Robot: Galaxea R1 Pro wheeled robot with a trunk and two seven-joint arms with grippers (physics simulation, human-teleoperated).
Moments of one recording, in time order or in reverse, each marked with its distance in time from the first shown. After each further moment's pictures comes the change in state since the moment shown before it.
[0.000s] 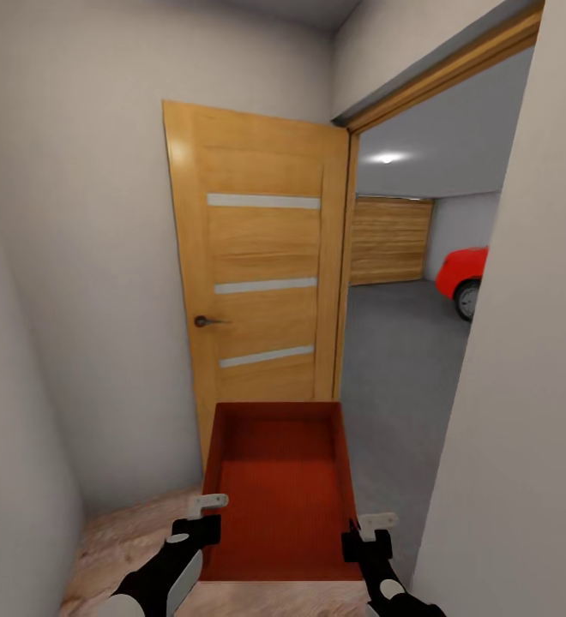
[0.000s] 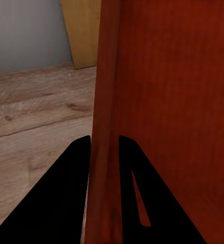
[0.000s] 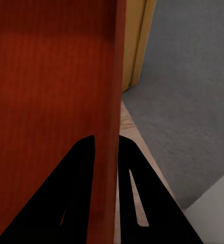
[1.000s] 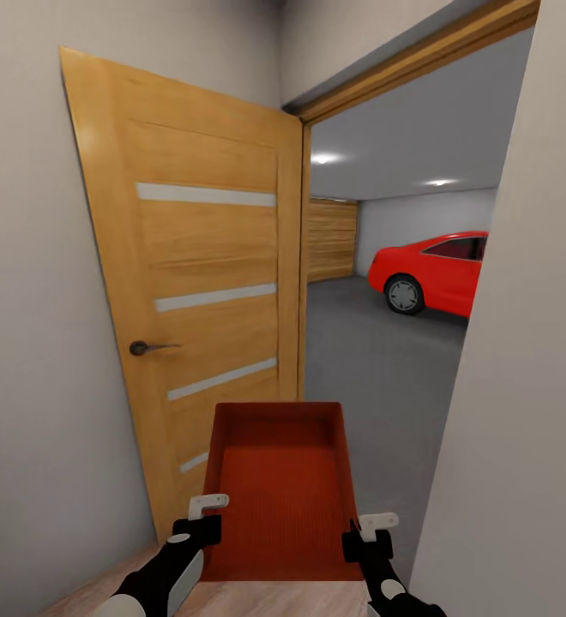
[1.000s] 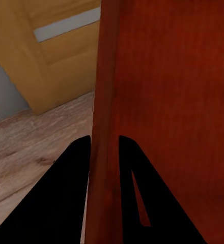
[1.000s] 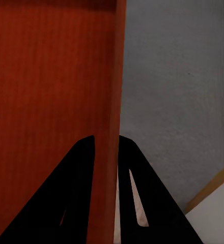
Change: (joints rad) left arm 0.000 -0.004 -0.001 0.001 0.000 0.000 0.006; right arm 0.000 -0.003 0.005 0.000 -0.007 0.001 0.004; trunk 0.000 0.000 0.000
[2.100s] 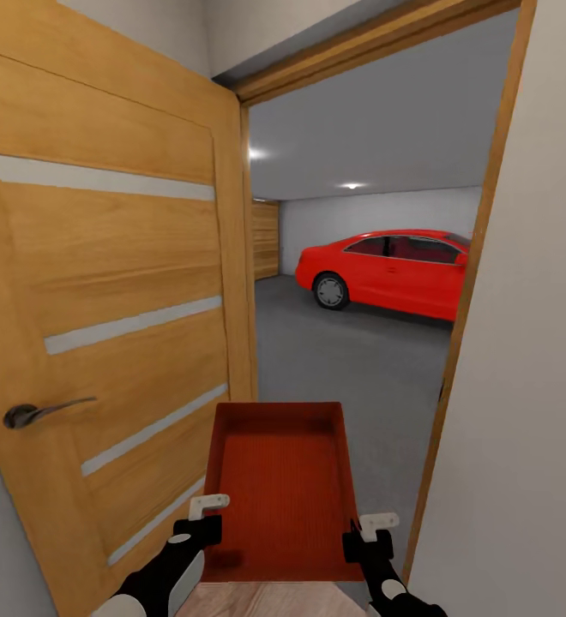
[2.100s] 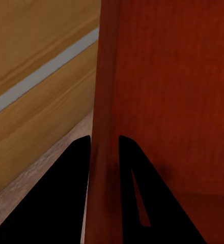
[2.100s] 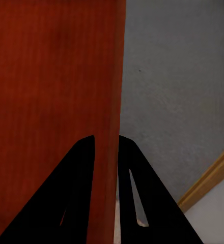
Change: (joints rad) left arm 0.000 -0.003 0.000 0.002 -0.001 0.000 0.003; right arm 0.000 -0.003 0.002 0.000 -0.004 0.001 0.004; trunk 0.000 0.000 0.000
